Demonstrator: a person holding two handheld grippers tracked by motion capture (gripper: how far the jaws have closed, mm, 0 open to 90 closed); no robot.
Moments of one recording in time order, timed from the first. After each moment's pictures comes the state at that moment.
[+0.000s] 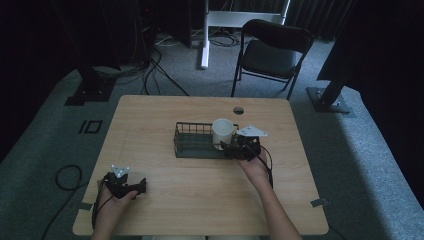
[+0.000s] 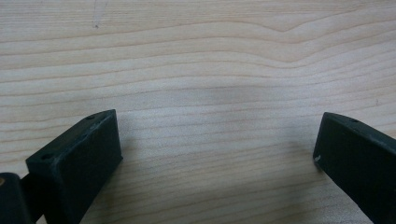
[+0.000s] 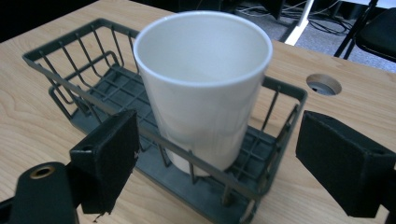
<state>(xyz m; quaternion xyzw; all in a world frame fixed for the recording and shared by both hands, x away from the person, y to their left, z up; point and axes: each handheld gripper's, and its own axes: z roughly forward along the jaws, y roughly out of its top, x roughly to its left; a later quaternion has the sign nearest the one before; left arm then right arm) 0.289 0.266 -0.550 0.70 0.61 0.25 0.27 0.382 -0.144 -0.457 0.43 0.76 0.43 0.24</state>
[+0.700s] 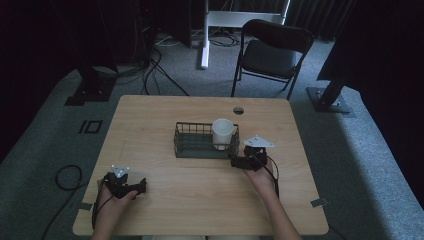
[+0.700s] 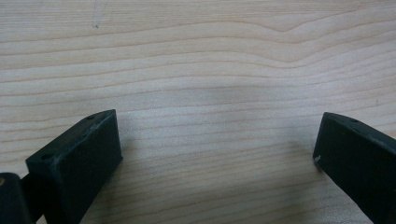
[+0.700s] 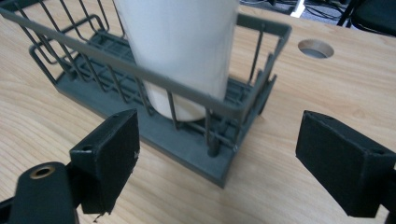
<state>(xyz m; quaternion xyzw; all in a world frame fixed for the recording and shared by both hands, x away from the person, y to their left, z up) 0.289 0.266 -0.551 0.70 0.61 0.25 0.27 0.364 -0.167 -0.485 0.44 0.76 0.42 0.23</state>
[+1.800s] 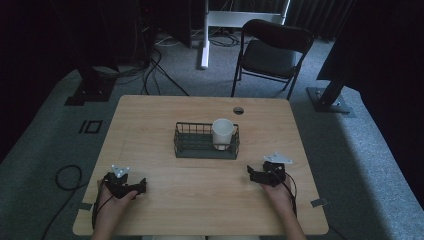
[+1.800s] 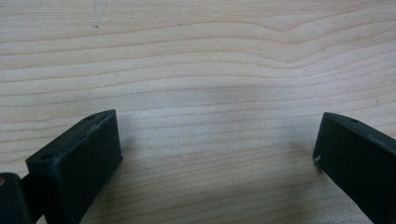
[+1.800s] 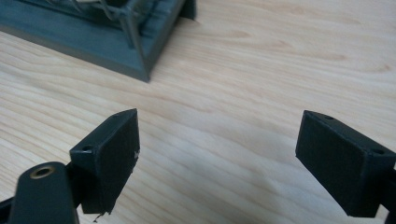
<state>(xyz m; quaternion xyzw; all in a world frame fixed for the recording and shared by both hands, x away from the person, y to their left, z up) 0.289 0.266 -0.550 0.70 0.61 0.25 0.27 0.338 -0.231 -0.535 0.50 0.75 0.37 0.23</state>
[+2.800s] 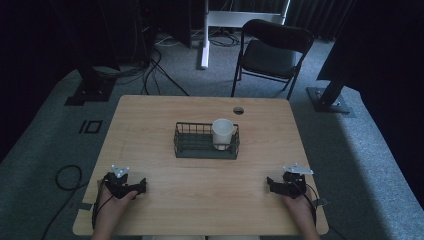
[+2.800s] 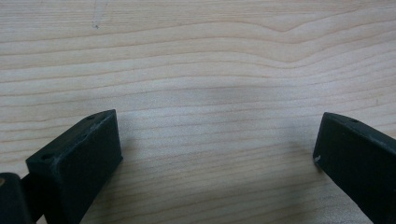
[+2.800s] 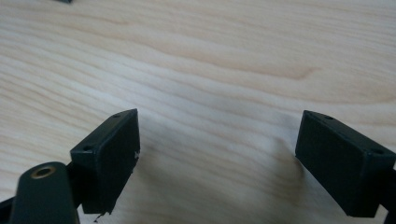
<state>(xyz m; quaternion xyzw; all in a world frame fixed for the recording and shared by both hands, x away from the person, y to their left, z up) 0.289 0.266 -0.550 0.70 0.61 0.25 0.27 0.308 -0.292 -0.549 0.54 0.75 0.32 0.22</state>
